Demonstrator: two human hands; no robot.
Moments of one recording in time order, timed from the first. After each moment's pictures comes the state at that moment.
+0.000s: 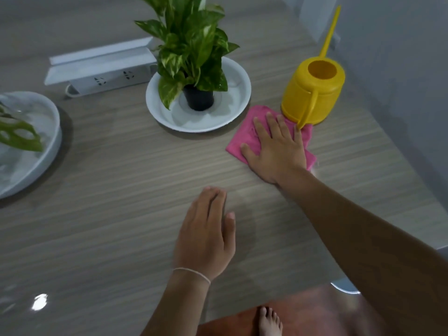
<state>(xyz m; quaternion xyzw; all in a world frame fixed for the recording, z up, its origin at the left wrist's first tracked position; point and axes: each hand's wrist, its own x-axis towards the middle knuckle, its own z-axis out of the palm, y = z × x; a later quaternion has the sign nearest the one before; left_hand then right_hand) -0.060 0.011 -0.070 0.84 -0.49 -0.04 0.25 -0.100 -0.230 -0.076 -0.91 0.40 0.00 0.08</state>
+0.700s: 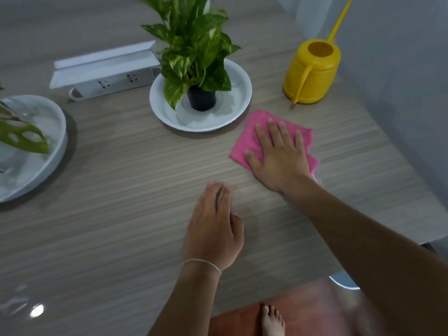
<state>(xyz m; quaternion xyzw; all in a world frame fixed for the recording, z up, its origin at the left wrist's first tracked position) -0.060 0.007 -0.067 0.85 -0.48 -0.04 0.22 -0.114 -0.208 -0.066 -0.92 0.39 0.04 0.07</state>
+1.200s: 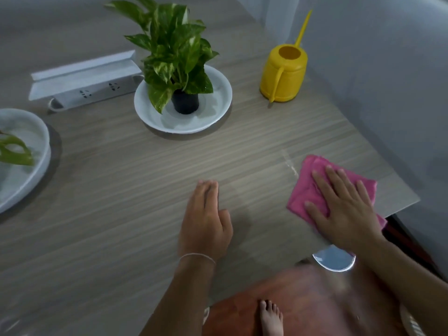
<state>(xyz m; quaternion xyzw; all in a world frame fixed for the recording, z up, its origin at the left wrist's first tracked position) -0.058 0.013 -0.060 0.82 -0.47 -0.06 0.32 -0.306 -0.152 -0.062 -0.87 0.48 0.00 0.09</state>
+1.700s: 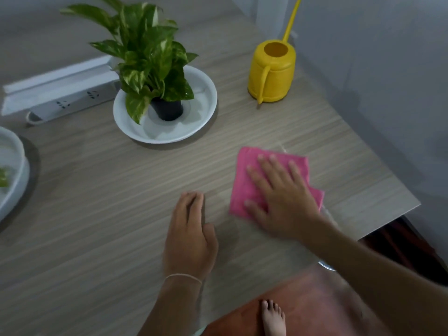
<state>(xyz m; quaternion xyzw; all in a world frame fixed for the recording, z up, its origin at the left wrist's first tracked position) -0.054 0.008 -0.062 0.83 -0.46 -0.09 0.31 -0.213 -0.161 -0.065 -0.94 0.33 0.00 0.09</state>
